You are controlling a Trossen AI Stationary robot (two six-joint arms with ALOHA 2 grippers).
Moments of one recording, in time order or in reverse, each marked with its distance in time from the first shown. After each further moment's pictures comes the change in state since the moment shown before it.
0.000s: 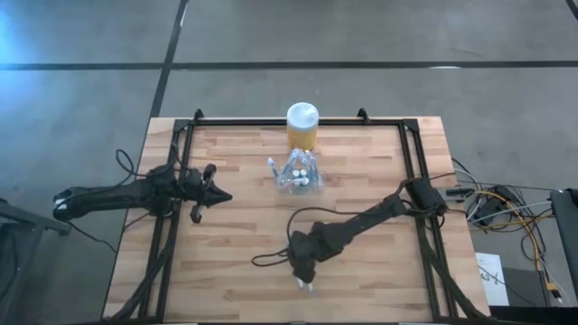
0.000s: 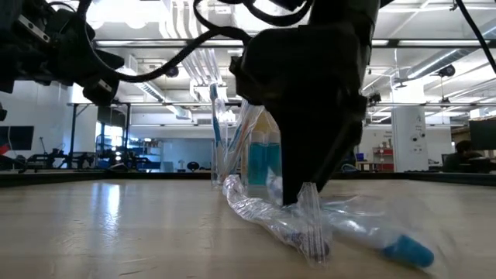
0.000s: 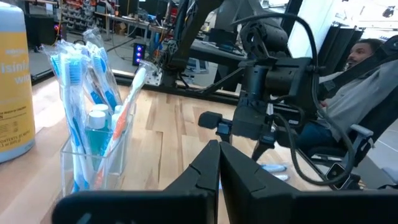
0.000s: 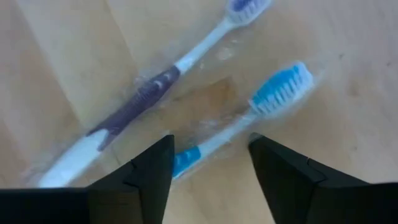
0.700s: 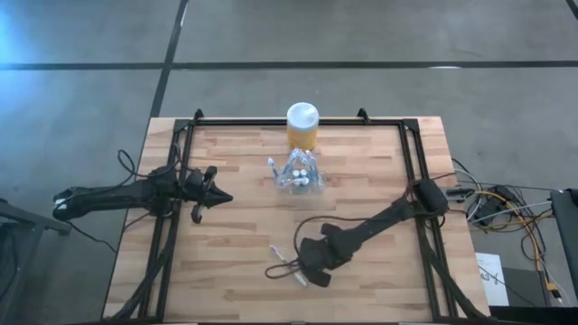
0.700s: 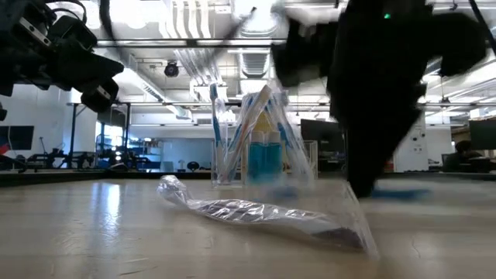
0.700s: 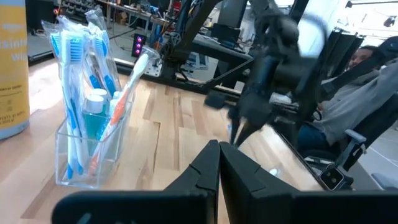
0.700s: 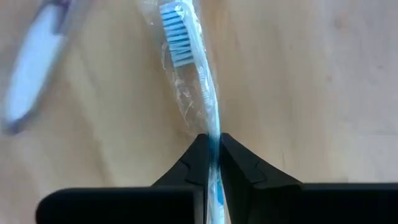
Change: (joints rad) left arm 0.000 0.000 -0.020 0.001 0.000 -0.064; right arm 0.076 -0.065 -0.040 -0.121 0.044 -0.077
